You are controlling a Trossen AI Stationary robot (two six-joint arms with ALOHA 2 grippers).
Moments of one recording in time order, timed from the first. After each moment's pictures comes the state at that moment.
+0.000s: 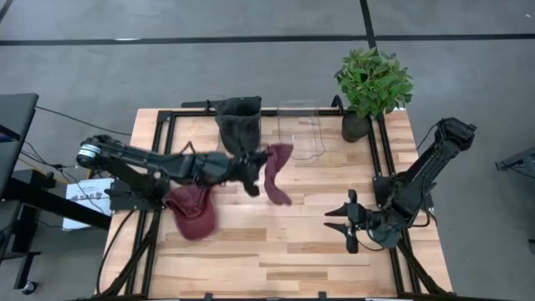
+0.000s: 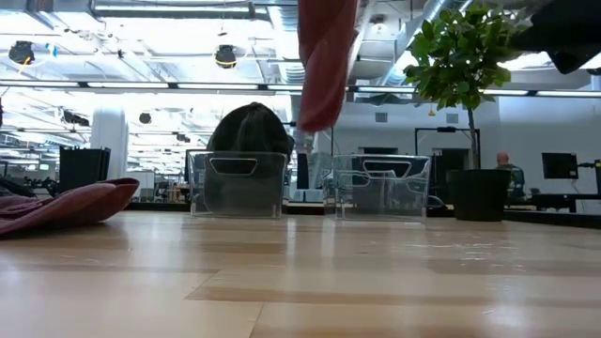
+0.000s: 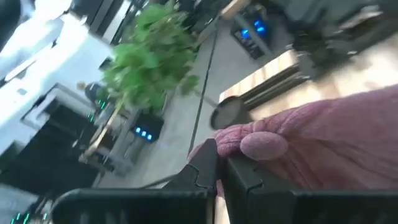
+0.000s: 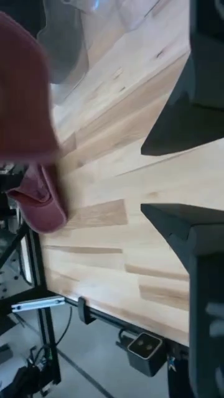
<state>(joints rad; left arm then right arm) -0.22 1.42 1.17 0.07 -0.64 0.75 0.90 1.11 0.57 -0.12 0.86 0.61</state>
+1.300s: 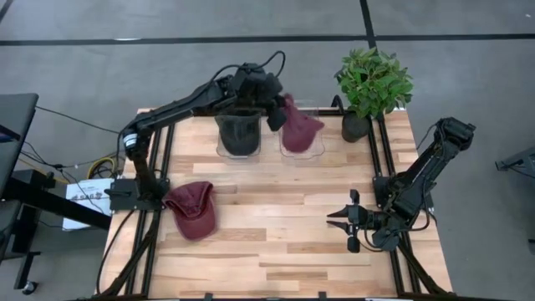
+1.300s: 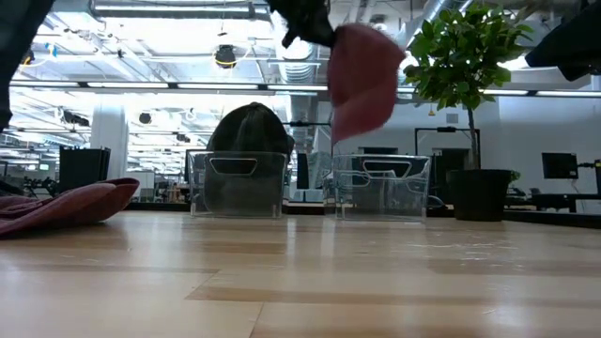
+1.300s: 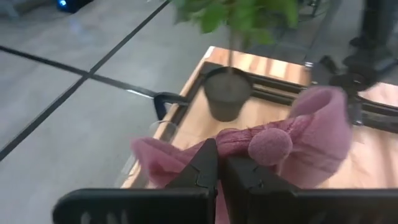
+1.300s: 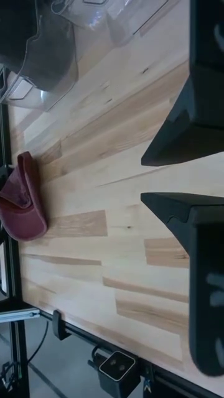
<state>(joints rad) 0.33 1.84 1.96 -0.61 -0.04 0.07 0.92 1.12 0.57 -0.23 0.87 0.65</state>
